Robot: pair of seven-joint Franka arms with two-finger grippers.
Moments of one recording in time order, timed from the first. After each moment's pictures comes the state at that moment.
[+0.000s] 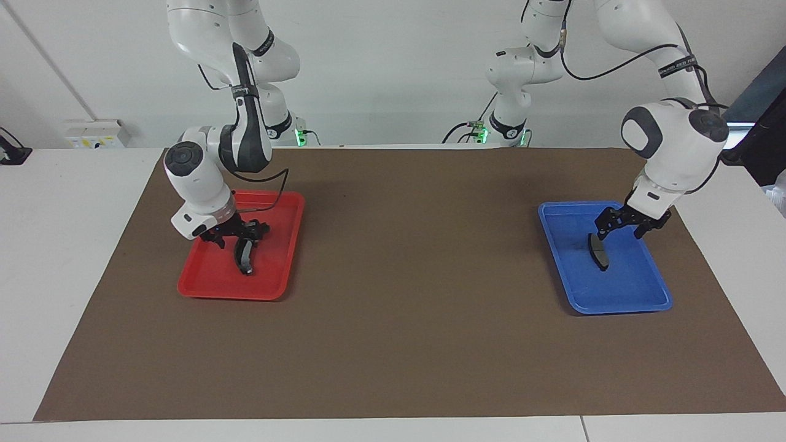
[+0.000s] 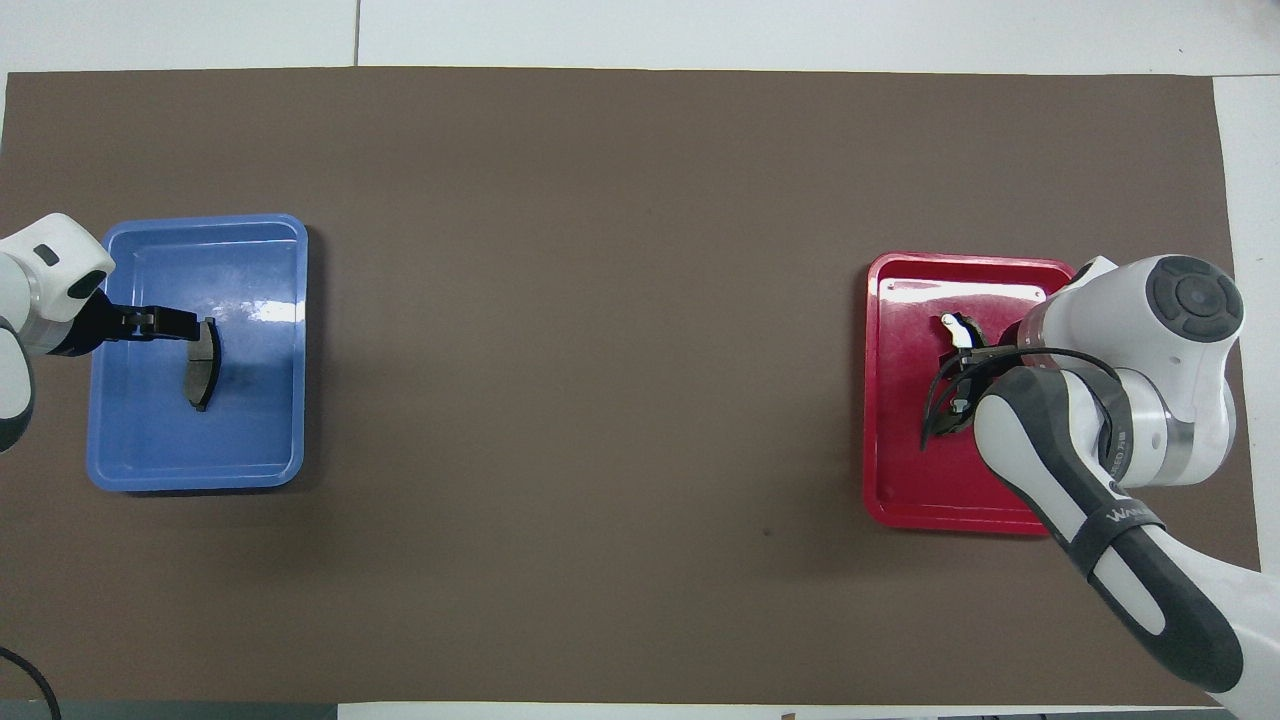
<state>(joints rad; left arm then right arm) 0.06 0.14 0.09 -2.08 -0.01 2.27 0.23 0.12 0.14 -0.13 -2.24 -0.01 2.33 -0.03</state>
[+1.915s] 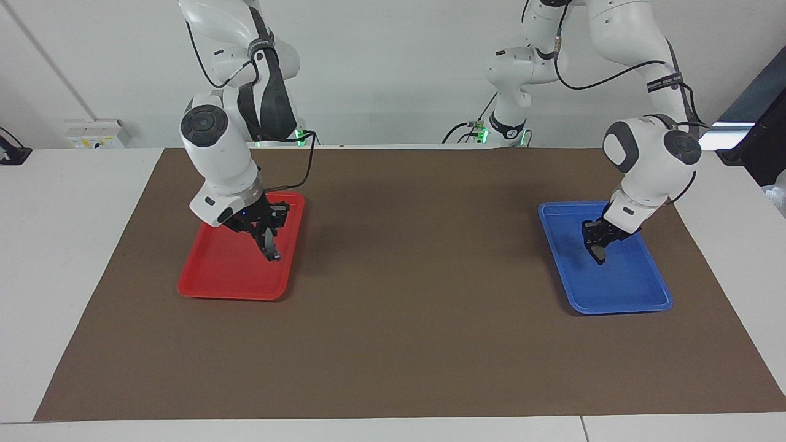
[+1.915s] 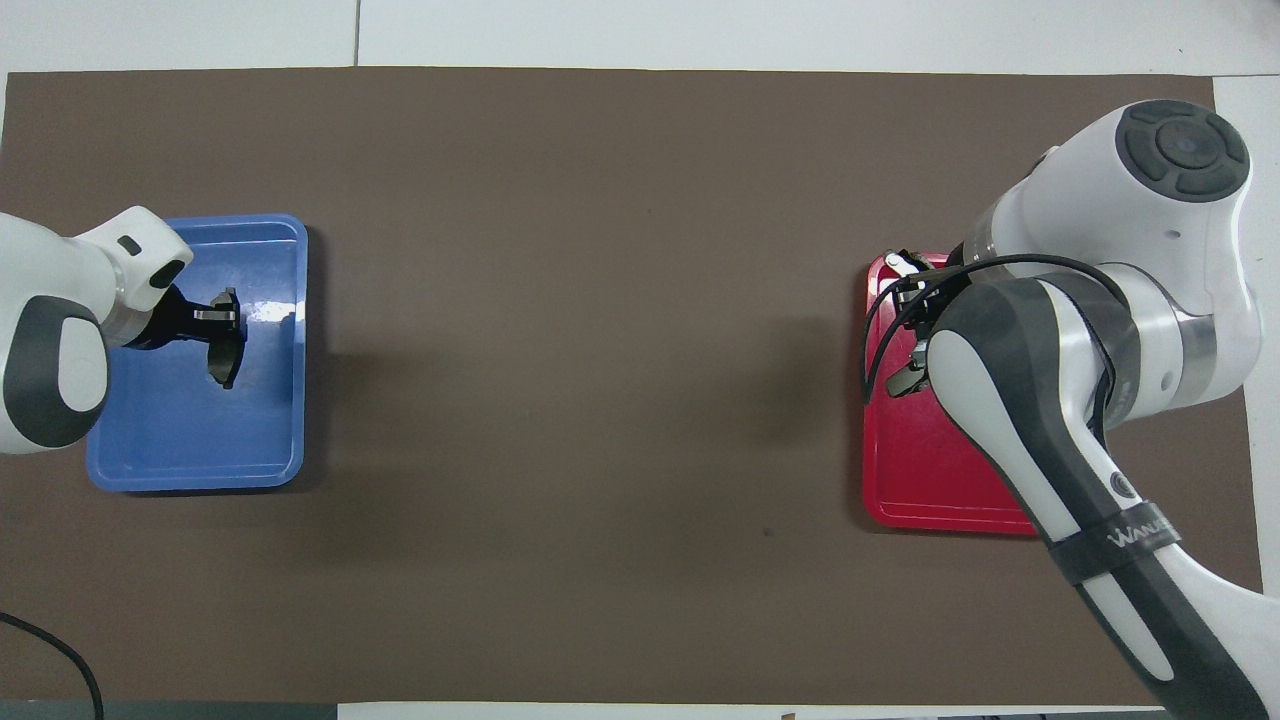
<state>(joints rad) -0.07 0.12 0.06 -2.06 -0.02 2.21 0.04 0.20 0.15 -0.01 -1.82 0.01 1.89 0.10</state>
